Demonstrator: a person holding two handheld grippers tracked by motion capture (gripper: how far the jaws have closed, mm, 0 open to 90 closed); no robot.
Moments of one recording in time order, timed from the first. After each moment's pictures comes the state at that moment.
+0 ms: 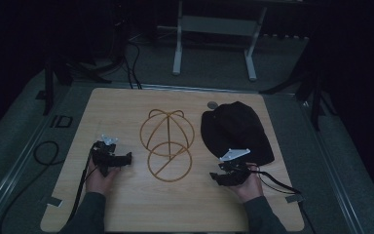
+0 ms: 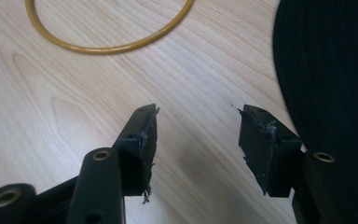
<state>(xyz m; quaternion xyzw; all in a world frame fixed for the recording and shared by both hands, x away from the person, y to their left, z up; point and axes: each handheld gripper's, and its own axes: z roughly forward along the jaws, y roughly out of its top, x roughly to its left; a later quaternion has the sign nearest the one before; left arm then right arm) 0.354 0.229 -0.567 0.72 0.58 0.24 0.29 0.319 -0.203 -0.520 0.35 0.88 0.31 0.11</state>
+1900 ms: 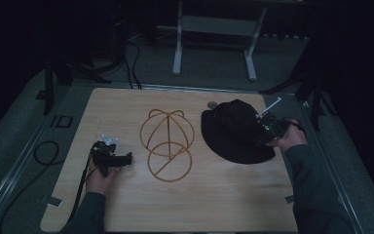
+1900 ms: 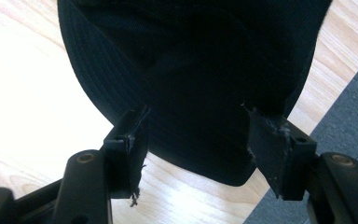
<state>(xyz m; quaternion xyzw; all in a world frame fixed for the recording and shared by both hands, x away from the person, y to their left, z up) 0.354 0.229 -0.567 0.72 0.59 0.24 0.28 0.438 -0.305 -0.436 0.42 0.90 0.11 0.10</state>
